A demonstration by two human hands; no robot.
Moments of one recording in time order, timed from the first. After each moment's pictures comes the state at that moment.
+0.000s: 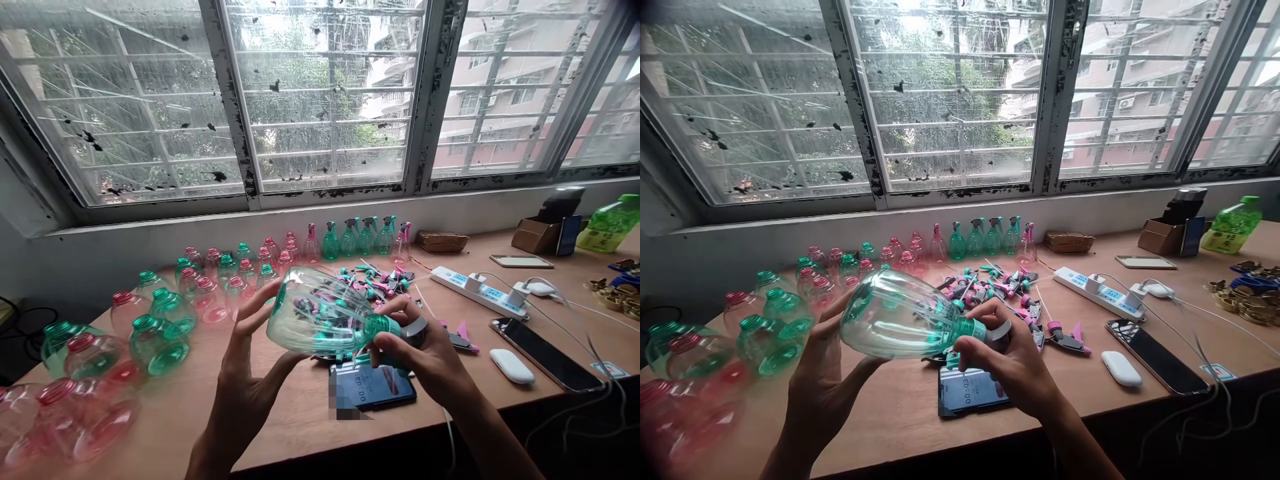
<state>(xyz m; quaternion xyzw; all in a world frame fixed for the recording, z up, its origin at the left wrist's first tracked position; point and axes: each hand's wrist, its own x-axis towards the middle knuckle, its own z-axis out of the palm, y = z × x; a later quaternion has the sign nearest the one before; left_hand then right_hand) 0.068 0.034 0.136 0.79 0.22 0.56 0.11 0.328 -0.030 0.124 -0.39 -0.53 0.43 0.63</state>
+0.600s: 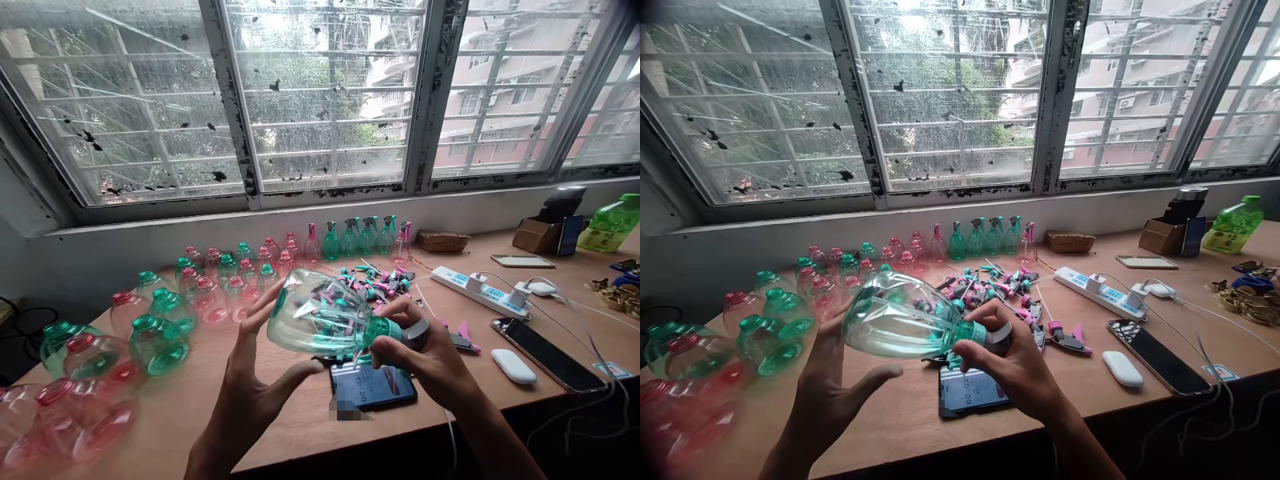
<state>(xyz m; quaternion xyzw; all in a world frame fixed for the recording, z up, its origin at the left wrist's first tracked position) 0.067 0.031 0.136 0.80 0.26 0.53 0.10 0.328 -0.031 0.123 -0.39 -0.52 0.42 0.63</state>
